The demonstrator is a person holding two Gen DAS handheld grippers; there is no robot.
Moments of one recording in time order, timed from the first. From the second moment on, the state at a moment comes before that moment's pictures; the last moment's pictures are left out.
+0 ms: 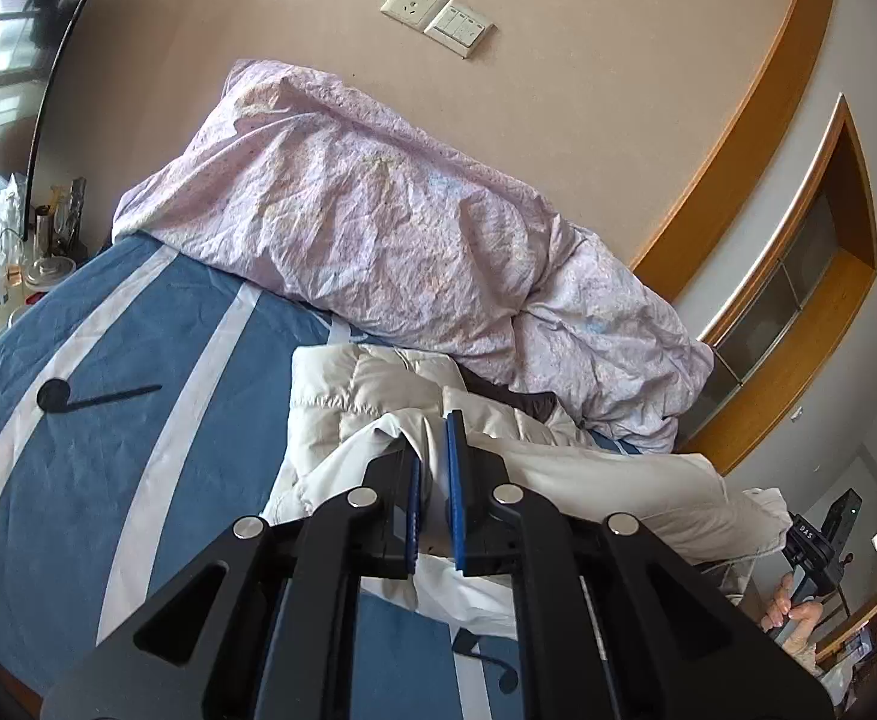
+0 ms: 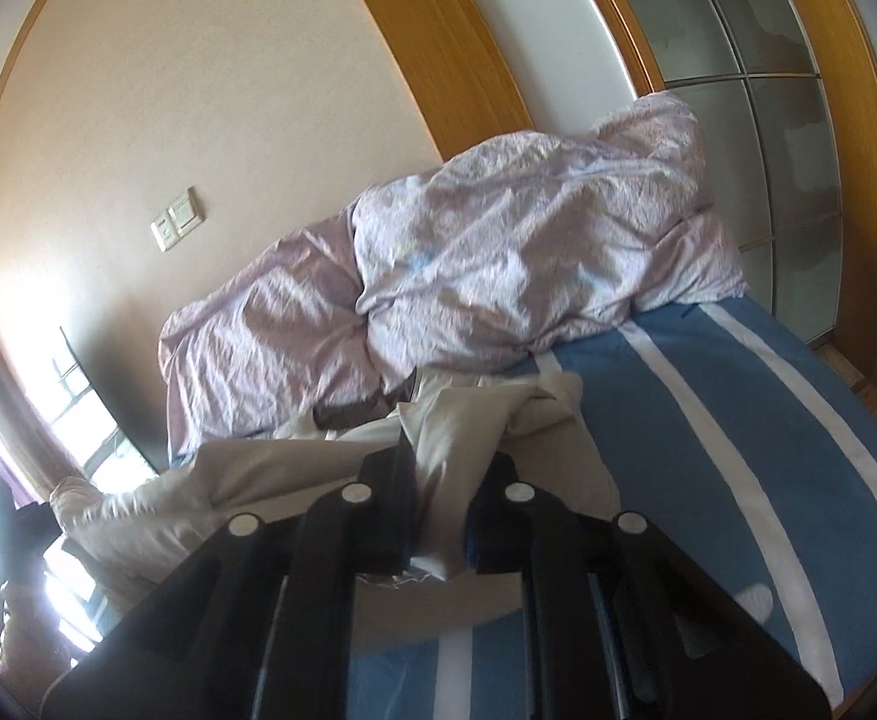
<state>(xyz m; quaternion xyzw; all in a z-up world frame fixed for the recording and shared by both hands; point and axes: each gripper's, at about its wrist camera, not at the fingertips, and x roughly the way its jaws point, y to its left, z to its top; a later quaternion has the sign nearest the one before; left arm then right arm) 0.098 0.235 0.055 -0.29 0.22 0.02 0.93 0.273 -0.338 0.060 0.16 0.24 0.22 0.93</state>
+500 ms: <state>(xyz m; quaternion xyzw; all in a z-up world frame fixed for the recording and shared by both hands) 0.260 0.264 0.064 -0.24 0.22 0.10 0.94 0.451 -0.242 0.064 0.13 0.24 0.11 0.96</state>
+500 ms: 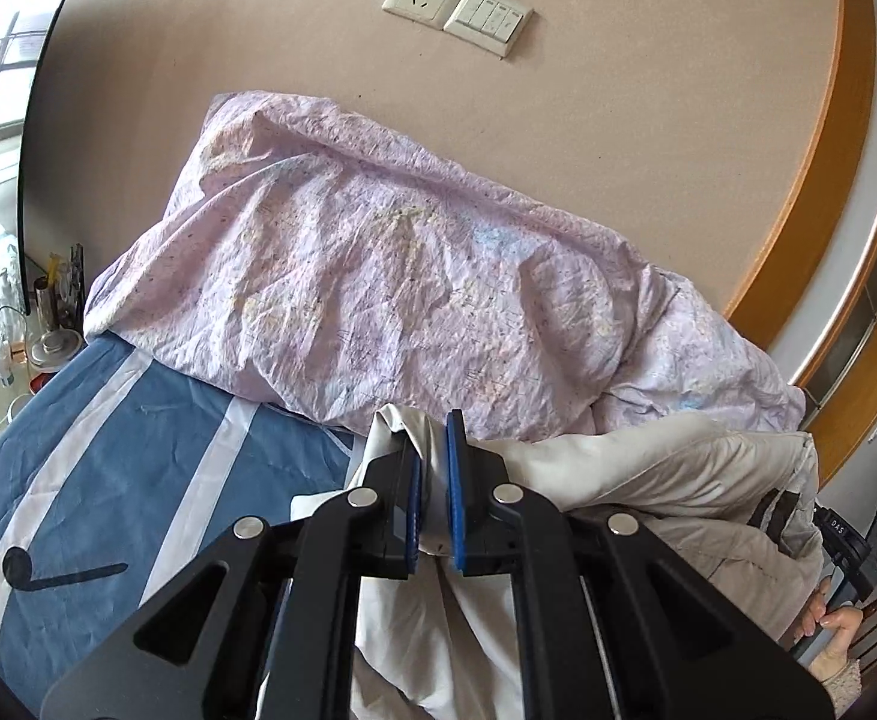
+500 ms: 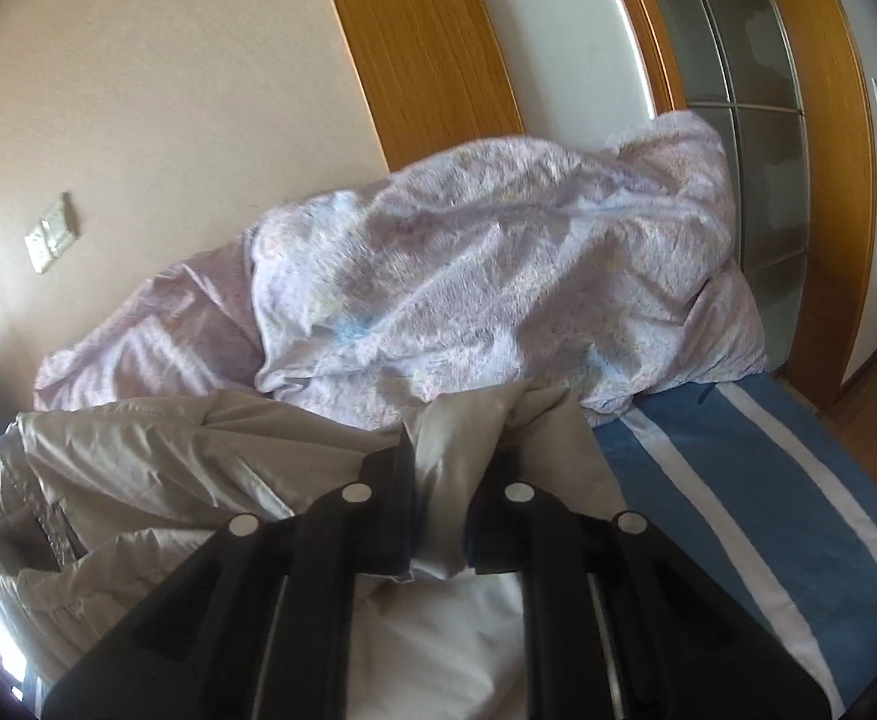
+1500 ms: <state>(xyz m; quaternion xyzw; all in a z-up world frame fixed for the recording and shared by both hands) 0.294 0.235 0.048 -0.18 0.21 0.15 0.95 0.435 -0.161 0.021 0.04 0.26 0.16 0.95</state>
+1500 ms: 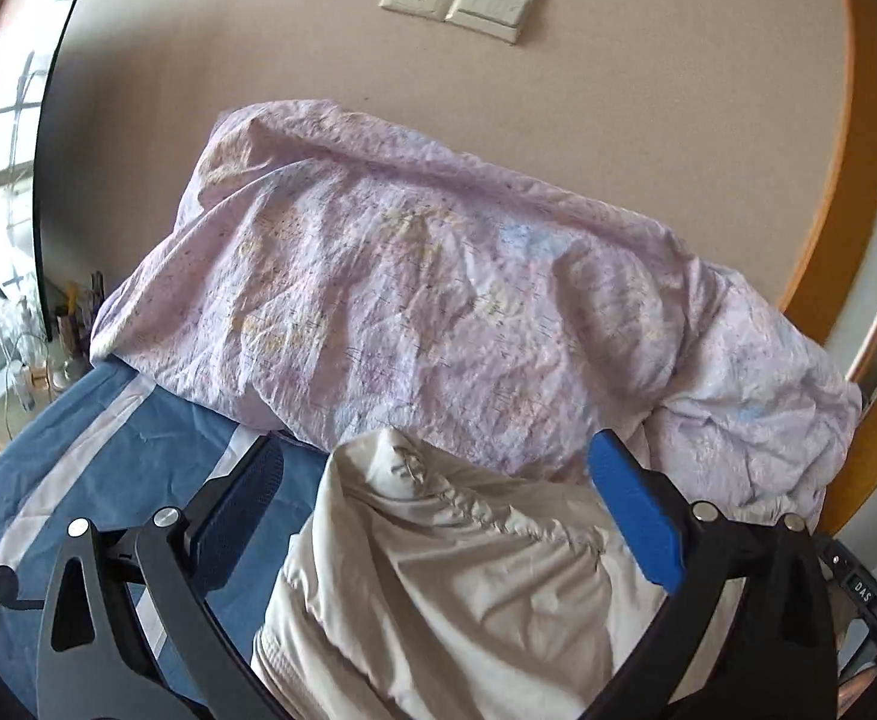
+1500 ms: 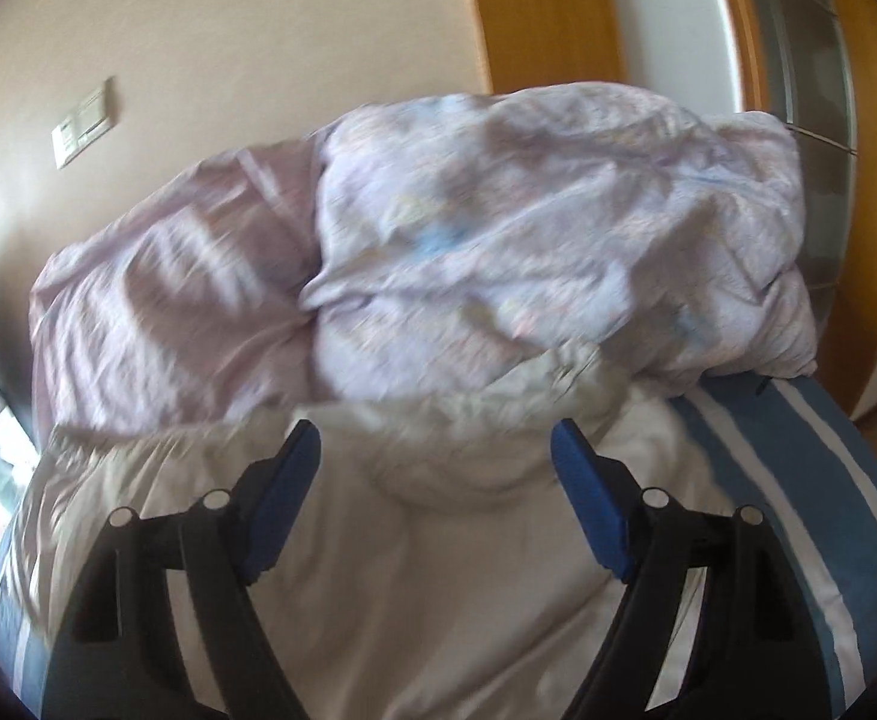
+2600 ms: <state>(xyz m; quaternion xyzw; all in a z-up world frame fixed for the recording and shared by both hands) 0.360 0.191 -0.056 -0.10 0.31 0.20 0.92 0.477 -0.079 -0.073 -0.04 0.36 0.15 0.92</state>
